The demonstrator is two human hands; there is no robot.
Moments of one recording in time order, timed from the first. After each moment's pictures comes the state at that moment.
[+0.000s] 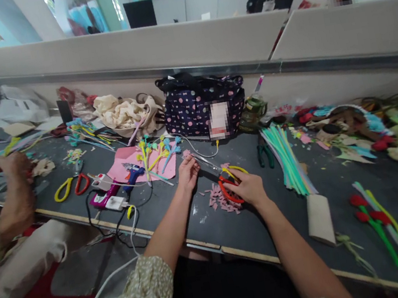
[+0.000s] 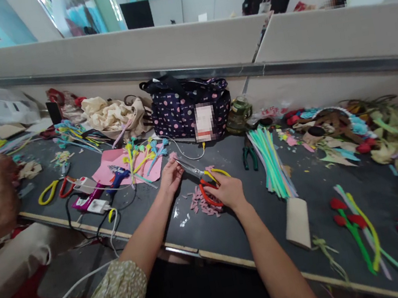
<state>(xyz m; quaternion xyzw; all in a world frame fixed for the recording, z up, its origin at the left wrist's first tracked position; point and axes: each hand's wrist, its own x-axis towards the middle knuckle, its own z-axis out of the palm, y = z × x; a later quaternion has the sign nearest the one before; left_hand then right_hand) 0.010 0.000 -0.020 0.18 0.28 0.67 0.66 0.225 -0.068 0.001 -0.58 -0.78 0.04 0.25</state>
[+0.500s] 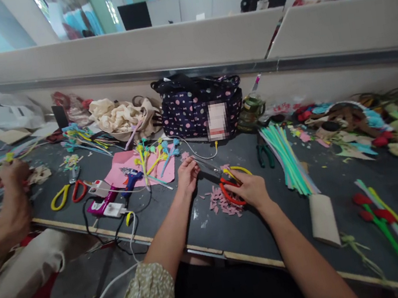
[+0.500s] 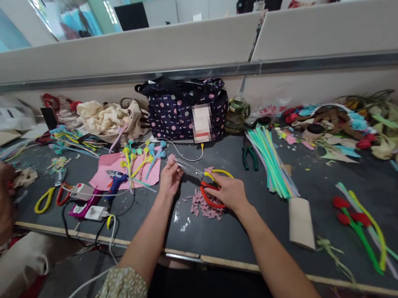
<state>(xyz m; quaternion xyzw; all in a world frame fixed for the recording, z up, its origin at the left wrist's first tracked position) 0.012 -0.001 -0.016 0.21 0.29 0.67 0.65 0.230 -0.066 -0.006 -0.56 -0.79 0.01 0.24</state>
